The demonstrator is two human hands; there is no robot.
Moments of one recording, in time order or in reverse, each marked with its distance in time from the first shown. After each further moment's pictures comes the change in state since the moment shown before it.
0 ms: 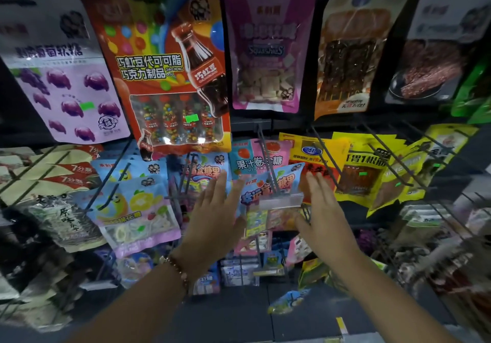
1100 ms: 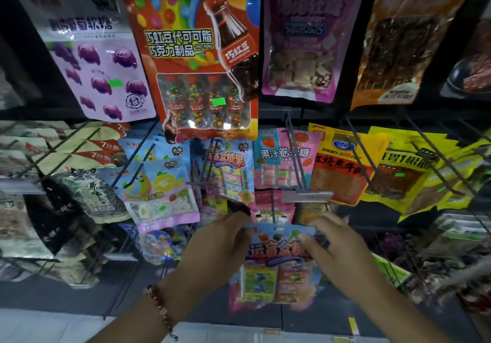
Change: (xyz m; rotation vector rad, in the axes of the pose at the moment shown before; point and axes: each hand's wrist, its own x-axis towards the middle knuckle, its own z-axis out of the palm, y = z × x) left_hand -0.060 -0.006 -0.007 -0.342 0.003 -0.087; right_hand -0.030 -0.010 0.005 0.122 -0.203 -0.191
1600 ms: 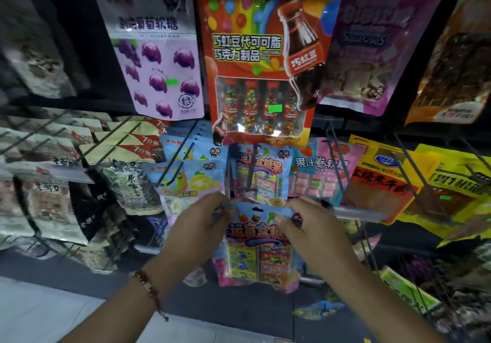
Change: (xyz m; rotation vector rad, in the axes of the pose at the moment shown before) left_hand -0.003 -0.075 -0.061 -0.155 0.153 -0.207; right_hand 0.068 -0.095 0.039 -0.003 -0.080 -0.009
